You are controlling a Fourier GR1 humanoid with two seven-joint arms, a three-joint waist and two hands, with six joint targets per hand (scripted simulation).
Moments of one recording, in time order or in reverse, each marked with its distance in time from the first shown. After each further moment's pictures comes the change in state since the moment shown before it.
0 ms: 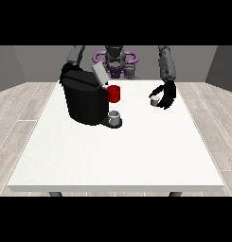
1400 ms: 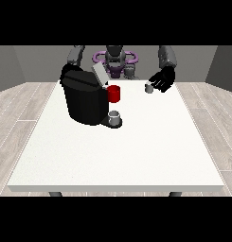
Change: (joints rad) left arm -0.222 0.016 -0.039 -0.008 -0.112 -0.116 -0.056; right arm -0.032 0.000 -0.025 0.139 -0.030 0.000 -0.028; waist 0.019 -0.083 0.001
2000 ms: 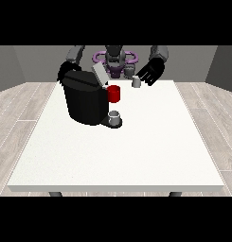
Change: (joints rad) left arm -0.163 -0.001 0.037 -0.032 -0.005 -0.049 0.114; right arm -0.033 0.012 0.030 -0.021 -0.007 0.014 -0.005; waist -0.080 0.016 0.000
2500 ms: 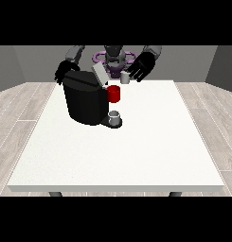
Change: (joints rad) left arm -0.149 0.026 0.055 0.014 0.010 -0.017 0.076; right arm -0.036 0.004 0.034 -0.054 0.029 -0.029 0.048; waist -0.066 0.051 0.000
